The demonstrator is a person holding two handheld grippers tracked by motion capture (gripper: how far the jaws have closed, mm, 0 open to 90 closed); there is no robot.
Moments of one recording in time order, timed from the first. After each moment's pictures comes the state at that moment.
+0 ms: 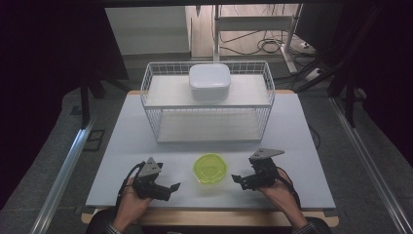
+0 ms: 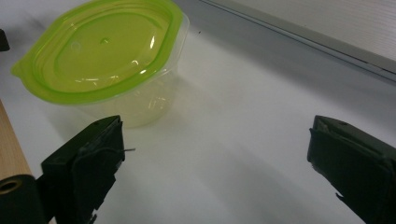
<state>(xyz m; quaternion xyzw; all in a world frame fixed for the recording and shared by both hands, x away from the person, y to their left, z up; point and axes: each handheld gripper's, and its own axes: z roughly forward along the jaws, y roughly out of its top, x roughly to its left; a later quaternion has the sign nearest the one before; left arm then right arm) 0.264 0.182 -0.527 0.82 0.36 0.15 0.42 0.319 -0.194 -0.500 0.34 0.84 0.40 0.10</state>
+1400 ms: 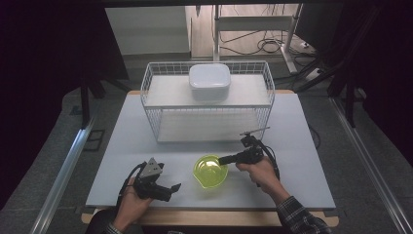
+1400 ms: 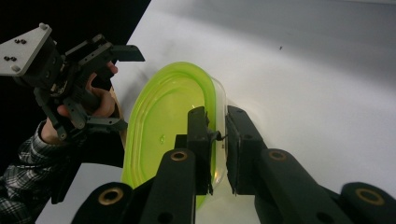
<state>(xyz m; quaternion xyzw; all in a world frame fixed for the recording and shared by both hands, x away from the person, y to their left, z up) 0.264 0.179 -0.529 0.83 0.35 0.15 0.41 0.386 -0.164 -0.498 0.41 0.79 0.42 -0.20</state>
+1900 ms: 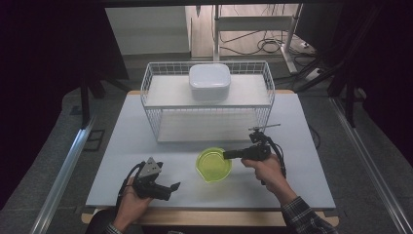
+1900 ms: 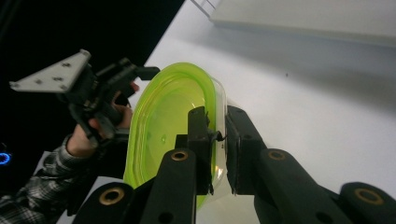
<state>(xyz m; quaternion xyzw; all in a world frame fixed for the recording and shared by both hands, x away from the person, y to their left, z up) 0.264 0.181 -0.527 0.82 0.36 0.16 0.42 0.381 -0.181 -0.470 0.41 0.76 0.47 -0.19</state>
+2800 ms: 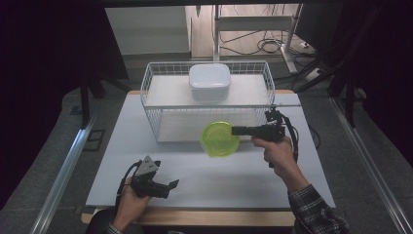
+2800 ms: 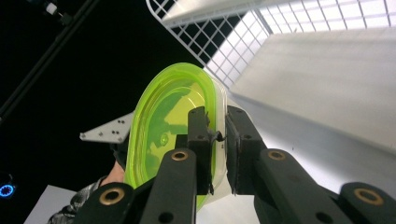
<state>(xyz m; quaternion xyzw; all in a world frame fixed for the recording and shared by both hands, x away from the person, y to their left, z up) 0.265 0.187 -0.526 0.80 0.38 0.16 0.43 0.390 -0.199 -0.391 0.41 0.72 0.54 -0.15</state>
